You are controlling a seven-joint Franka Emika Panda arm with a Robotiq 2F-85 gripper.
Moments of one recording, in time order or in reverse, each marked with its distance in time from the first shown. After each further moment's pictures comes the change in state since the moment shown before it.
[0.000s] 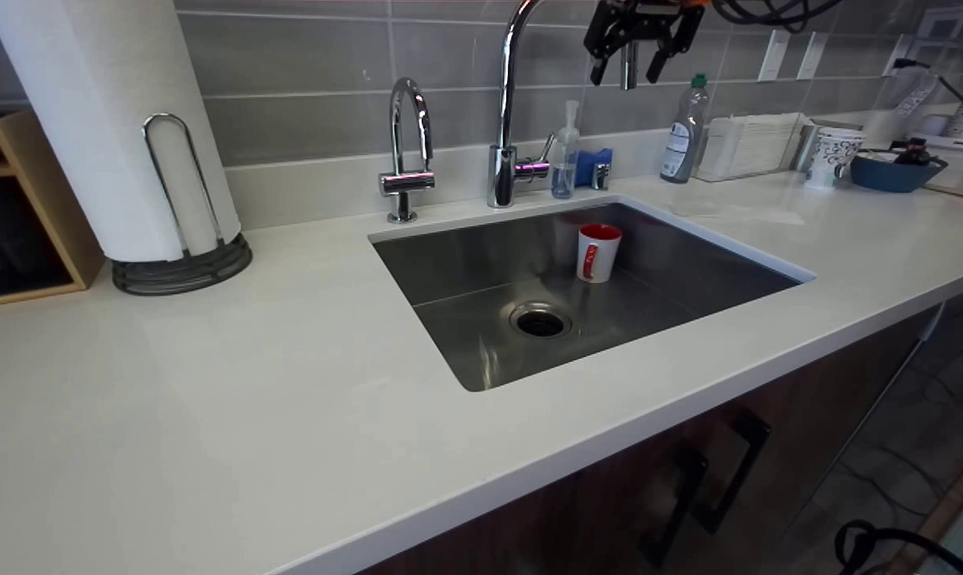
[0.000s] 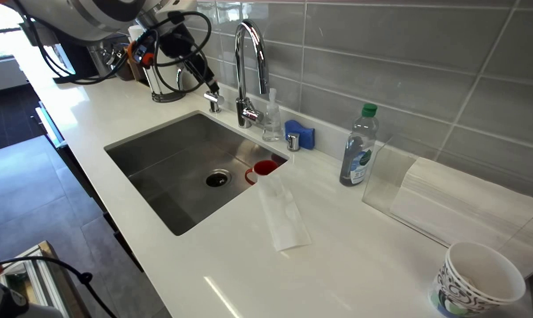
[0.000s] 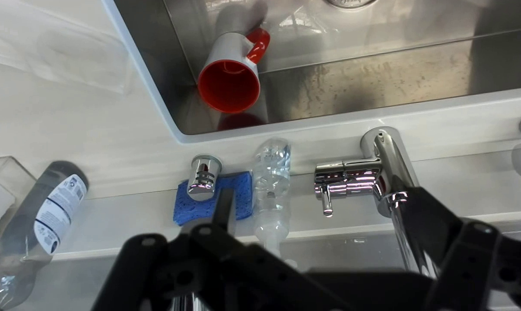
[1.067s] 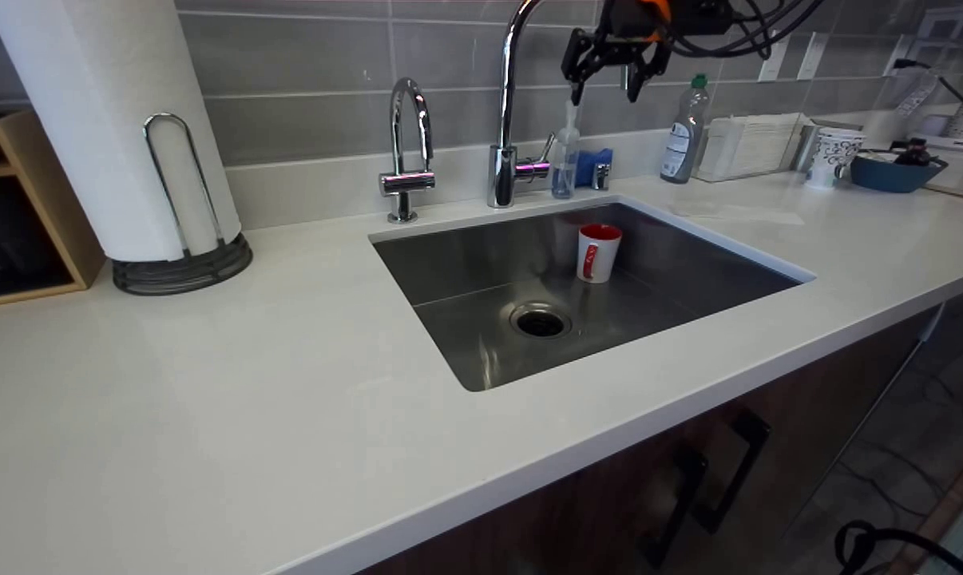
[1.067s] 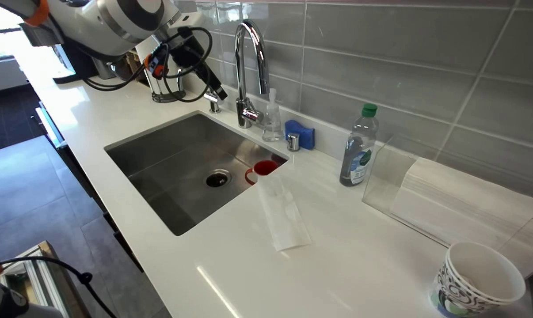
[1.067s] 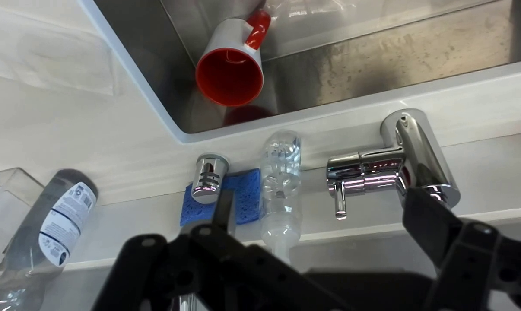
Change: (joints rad) arm 0.095 0.146 -0.073 0.096 -0.214 -0.005 0.282
